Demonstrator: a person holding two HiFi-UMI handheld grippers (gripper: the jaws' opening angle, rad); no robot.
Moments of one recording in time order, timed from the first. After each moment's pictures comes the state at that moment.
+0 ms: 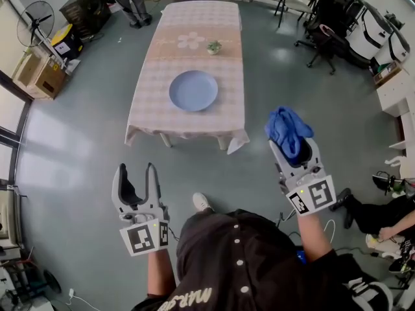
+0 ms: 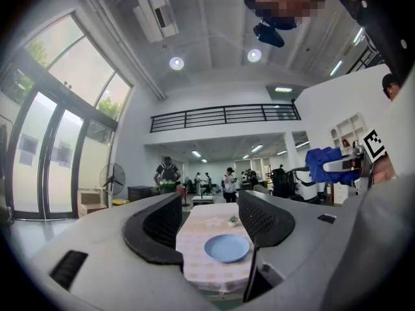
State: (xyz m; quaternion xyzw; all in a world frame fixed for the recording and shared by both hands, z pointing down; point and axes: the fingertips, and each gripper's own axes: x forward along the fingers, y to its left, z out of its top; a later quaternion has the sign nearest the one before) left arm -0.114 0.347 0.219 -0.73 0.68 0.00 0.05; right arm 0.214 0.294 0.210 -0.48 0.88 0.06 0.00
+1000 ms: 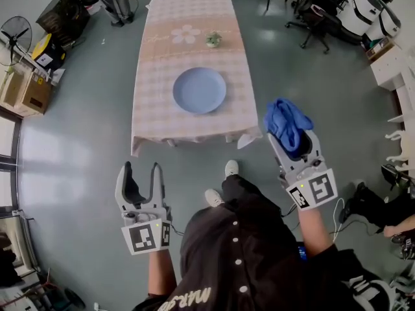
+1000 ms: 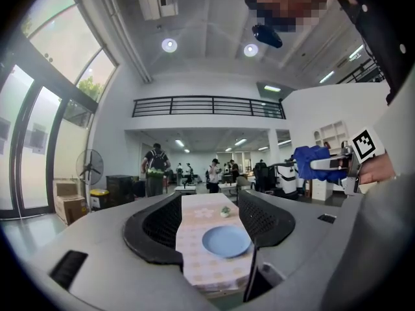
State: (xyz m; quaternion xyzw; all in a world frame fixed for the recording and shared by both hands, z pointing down) left arm -0.182 0.251 0.251 -0.79 0.61 -0.03 0.01; right arm 0.131 0.227 0.232 -0.52 0.85 0.05 -0.01
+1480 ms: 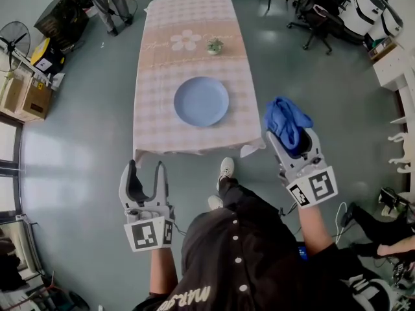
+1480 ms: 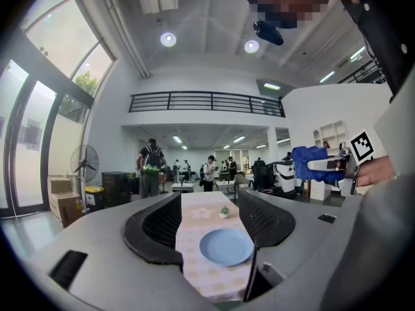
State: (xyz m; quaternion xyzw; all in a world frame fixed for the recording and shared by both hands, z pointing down) left arm -0.166 0.185 0.258 -0.80 0.60 -0.04 0.00; right arm 0.141 0.162 0.238 -0.53 0.85 0.04 -0.01
